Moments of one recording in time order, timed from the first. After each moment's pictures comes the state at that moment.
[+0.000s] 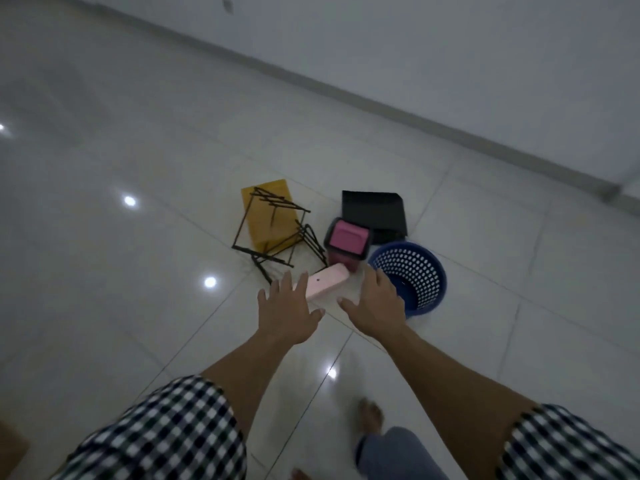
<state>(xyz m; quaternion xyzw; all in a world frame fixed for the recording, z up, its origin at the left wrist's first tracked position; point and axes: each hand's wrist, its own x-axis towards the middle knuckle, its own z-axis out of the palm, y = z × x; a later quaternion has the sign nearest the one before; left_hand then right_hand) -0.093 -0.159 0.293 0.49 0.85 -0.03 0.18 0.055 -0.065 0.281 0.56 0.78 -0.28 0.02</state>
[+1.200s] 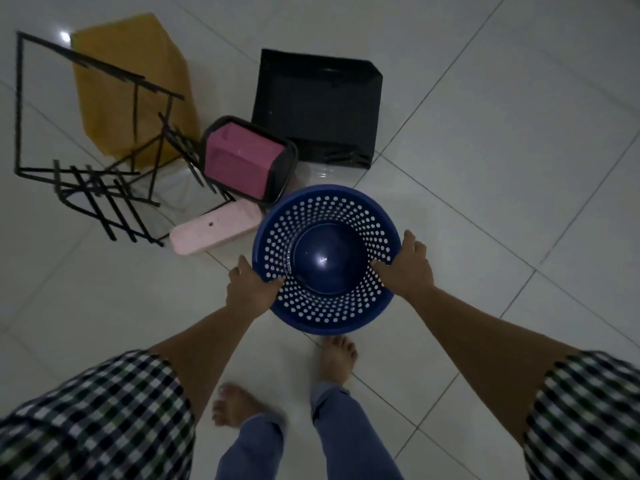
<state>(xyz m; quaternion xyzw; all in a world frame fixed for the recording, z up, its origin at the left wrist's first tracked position) 0.028 0.189 -0.110 0.09 0.89 0.10 0.43 0.237 0.362 -0.115 0.62 0.66 -0.39 0.17</state>
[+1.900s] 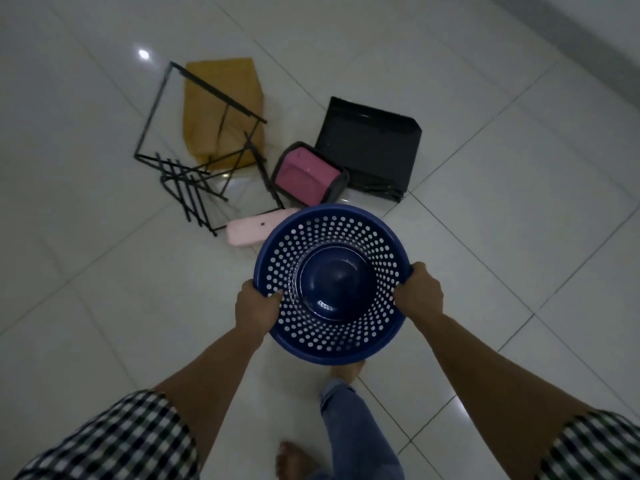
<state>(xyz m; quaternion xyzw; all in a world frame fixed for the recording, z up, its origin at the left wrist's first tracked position) 0.036 0.086 0.014 -0.05 0.87 0.32 0.37 0.213 0.291 0.004 0.60 0.70 -0.36 0.14</state>
